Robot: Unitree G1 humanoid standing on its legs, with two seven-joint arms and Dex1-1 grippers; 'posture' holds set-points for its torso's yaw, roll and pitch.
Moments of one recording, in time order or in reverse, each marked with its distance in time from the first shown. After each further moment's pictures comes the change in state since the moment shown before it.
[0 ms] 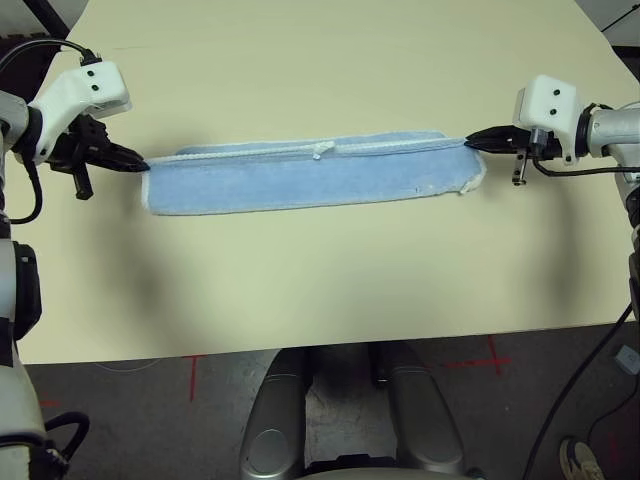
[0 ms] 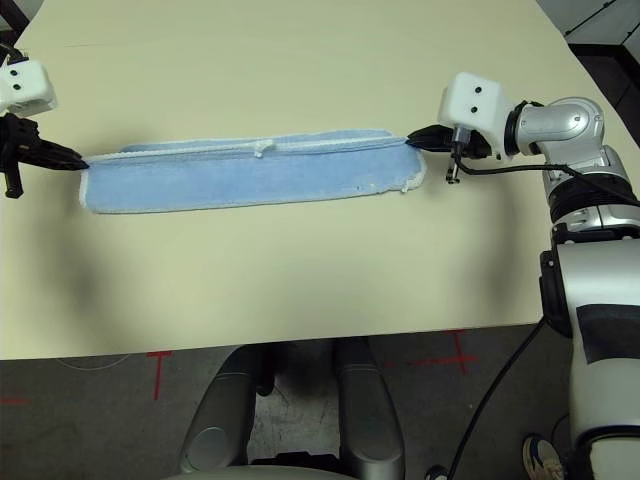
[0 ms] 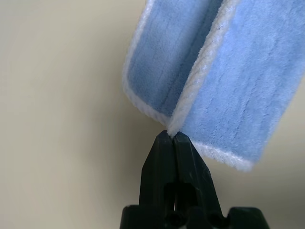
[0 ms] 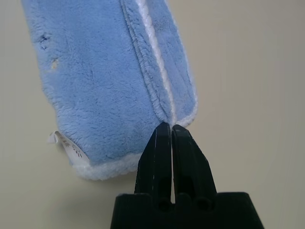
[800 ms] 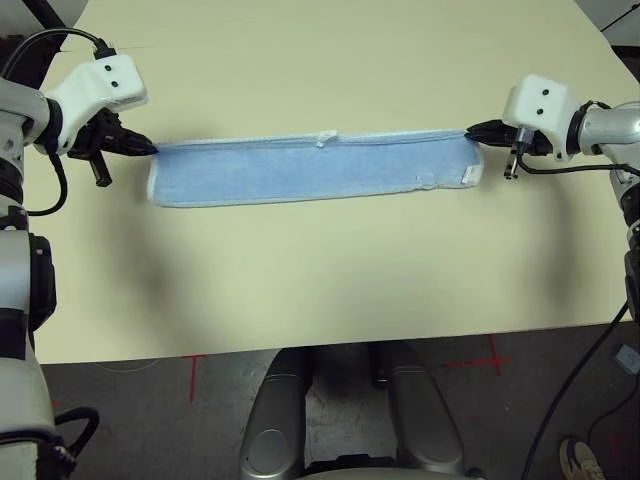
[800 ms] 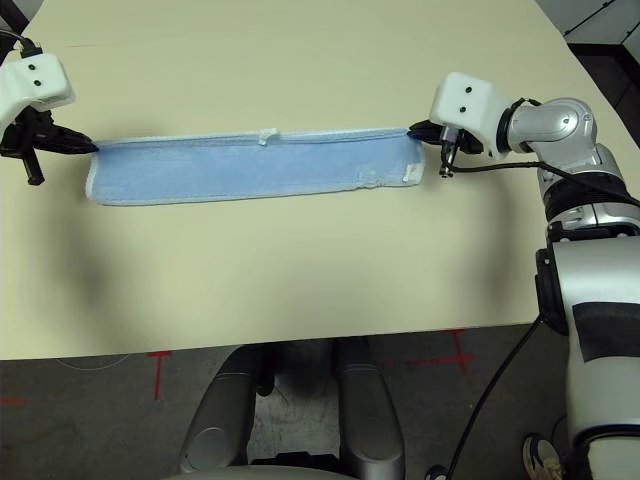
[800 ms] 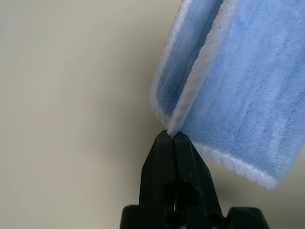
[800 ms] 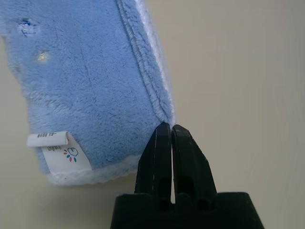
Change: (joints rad) left arm -0.019 -0.048 0.018 0.039 0.055 -0.050 0.141; right arm -0.018 0.022 0.011 0.013 -0.101 -0.007 -0.179
